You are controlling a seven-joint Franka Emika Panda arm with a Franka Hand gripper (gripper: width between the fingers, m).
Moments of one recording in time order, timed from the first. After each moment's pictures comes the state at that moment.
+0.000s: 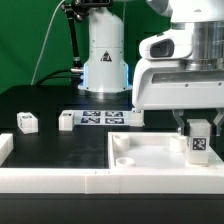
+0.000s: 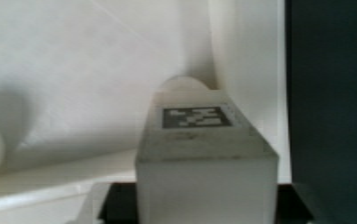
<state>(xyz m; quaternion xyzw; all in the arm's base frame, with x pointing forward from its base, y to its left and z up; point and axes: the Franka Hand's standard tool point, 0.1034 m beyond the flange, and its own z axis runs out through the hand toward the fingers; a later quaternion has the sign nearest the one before) 0.631 0.117 0.078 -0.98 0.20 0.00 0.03</state>
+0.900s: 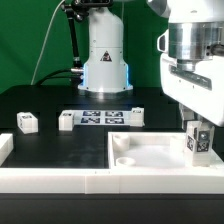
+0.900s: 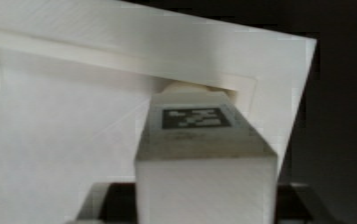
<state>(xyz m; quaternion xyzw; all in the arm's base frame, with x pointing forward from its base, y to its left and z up) 0.628 0.113 0.076 -0.76 0.65 0.01 0.02</state>
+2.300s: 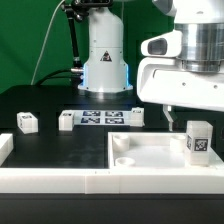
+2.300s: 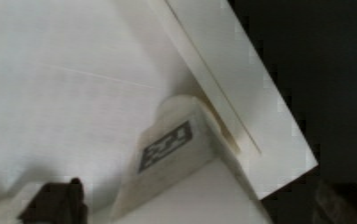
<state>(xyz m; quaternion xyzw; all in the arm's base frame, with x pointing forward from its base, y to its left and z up) 0.626 0.119 0.076 -0.97 0.23 0.01 0.03</state>
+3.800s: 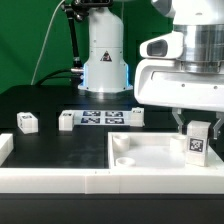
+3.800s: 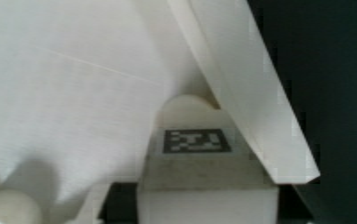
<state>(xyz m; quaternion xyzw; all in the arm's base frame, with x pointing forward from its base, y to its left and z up) 0.624 0.120 0.074 -0.96 0.28 0.01 0.02</state>
